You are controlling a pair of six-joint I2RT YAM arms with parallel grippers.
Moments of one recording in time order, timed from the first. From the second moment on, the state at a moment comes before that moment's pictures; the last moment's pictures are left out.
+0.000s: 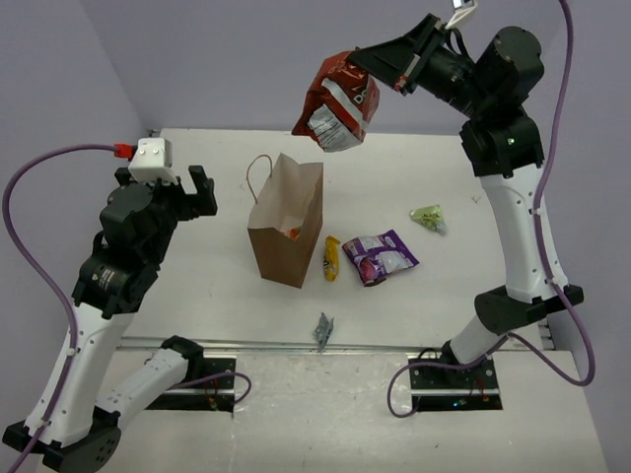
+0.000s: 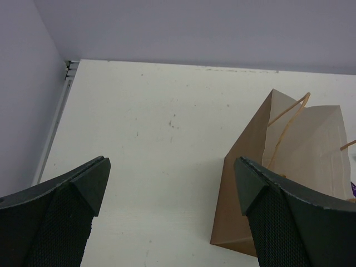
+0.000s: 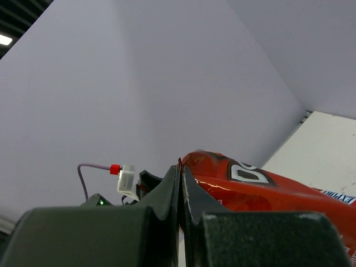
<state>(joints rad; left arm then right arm) -0.37 0.83 1.25 -0.59 -0.34 -0.14 0.35 1.62 2.28 -0.39 -0.58 0.92</state>
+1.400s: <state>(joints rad) -0.37 0.84 1.29 -0.62 -0.36 -0.14 0.50 1.70 2.01 -0.37 -0.76 0.94</state>
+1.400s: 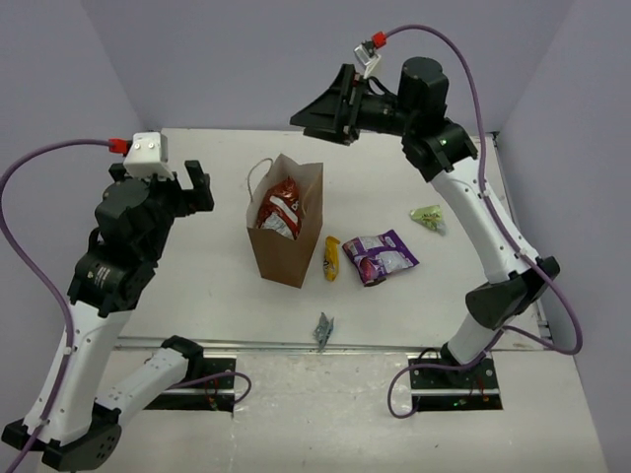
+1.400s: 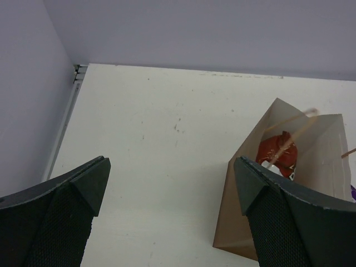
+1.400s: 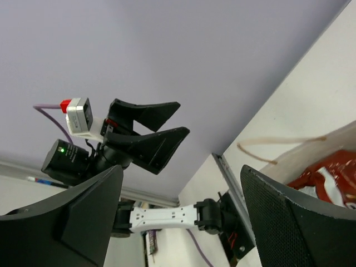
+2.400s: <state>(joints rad) -0.28 0.88 1.33 -0.61 -0.27 -0.11 0.04 1.64 1.39 -0.93 0.09 0.89</state>
